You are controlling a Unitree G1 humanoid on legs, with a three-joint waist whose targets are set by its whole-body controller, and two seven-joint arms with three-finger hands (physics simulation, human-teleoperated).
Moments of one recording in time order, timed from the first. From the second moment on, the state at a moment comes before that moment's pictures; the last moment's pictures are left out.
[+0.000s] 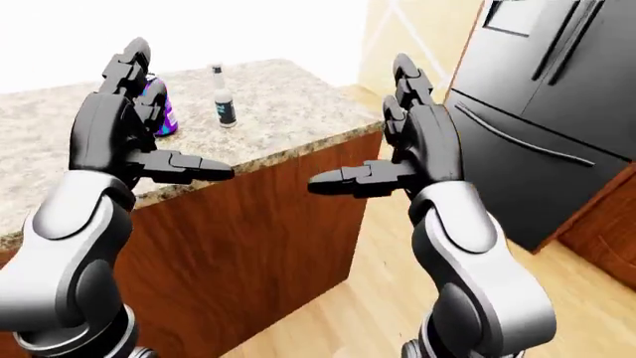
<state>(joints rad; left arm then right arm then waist) -0.63 0.15 0.07 -0.67 0.11 1.05 -0.04 -0.60 -0.20 -0.21 -0.82 0.33 1.25 -0.14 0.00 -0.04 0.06</state>
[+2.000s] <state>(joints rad) -0.65 0.13 0.03 -0.71 0.15 1.05 -0.11 -0.60 -0.20 -0.19 -0.85 0.25 1.18 -0.10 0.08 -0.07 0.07</state>
